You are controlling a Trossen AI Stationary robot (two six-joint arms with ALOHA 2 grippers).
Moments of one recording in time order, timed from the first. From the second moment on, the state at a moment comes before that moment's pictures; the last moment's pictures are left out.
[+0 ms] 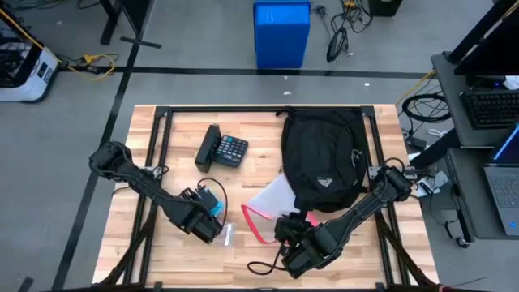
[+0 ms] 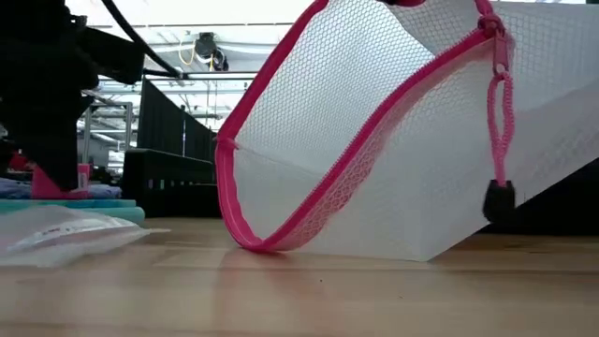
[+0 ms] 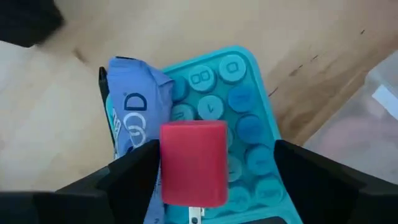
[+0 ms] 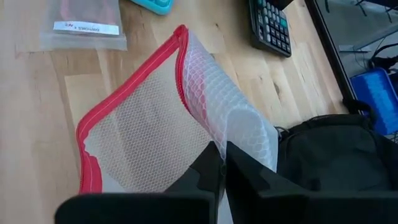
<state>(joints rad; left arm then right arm) -0.59 1.62 0.99 -0.98 -0.30 -1.29 0.63 2.03 1.94 -1.38 0.73 0.80</state>
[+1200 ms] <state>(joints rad) -0.74 1.62 1.20 -0.67 -0.53 -1.04 0.63 2.03 1.94 -1.37 0.73 0.81</state>
